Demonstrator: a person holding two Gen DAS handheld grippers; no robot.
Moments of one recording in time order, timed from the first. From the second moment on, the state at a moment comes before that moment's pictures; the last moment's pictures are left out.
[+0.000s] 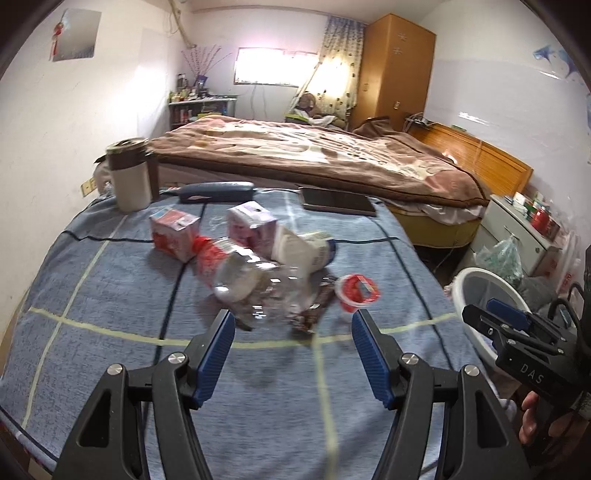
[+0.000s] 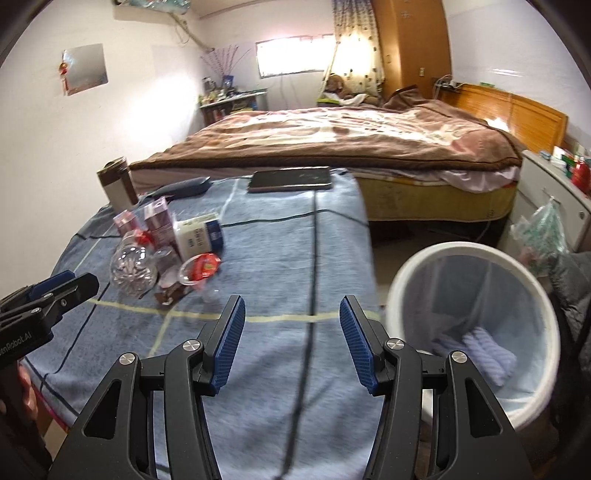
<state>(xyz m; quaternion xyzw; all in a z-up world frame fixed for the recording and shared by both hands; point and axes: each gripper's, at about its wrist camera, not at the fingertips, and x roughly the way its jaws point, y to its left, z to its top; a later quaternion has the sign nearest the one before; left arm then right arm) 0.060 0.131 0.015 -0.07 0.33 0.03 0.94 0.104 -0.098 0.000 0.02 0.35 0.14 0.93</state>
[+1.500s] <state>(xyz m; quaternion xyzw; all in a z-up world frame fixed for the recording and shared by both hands) 0.080 0.226 -0.001 -0.13 0.36 0.03 0.92 0.161 -0.005 -0.035 -0.03 0.41 0.20 0.89</state>
